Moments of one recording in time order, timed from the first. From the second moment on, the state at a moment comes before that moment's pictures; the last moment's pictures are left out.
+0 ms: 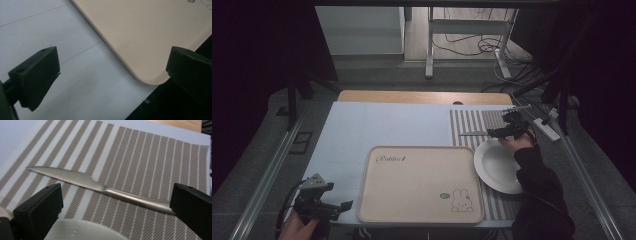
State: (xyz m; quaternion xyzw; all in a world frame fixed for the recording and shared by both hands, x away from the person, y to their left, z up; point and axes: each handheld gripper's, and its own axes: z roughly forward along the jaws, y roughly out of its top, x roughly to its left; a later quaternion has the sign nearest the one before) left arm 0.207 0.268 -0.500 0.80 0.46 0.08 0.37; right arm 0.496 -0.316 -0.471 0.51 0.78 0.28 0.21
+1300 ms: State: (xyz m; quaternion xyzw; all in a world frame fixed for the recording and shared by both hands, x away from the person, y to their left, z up) left arm 0.207 0.267 -0.500 0.81 0.46 0.08 0.37; right arm 0.538 -0.362 -0.491 0.54 0.80 0.17 0.18
